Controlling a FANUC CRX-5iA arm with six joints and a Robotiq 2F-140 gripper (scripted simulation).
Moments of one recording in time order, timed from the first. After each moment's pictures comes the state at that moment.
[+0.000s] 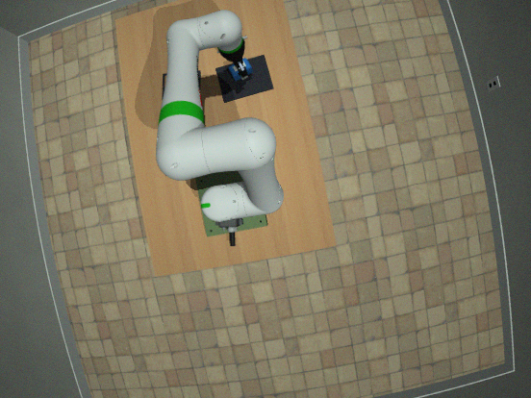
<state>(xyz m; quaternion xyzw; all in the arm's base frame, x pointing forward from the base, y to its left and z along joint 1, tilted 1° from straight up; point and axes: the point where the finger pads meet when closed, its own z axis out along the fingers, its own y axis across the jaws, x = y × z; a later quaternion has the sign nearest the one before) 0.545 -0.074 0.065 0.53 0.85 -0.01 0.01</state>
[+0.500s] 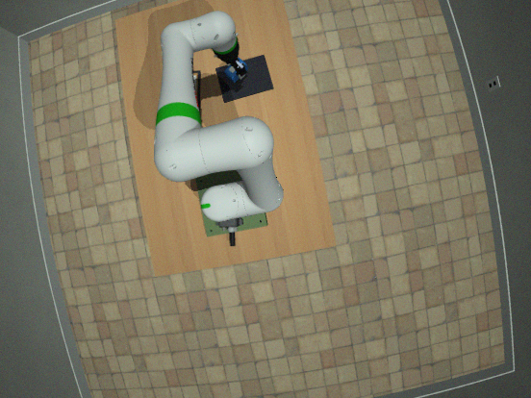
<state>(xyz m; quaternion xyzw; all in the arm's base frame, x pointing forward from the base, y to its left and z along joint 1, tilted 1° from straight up) 0.544 -0.056 0.065 0.39 0.92 -0.01 0.01</state>
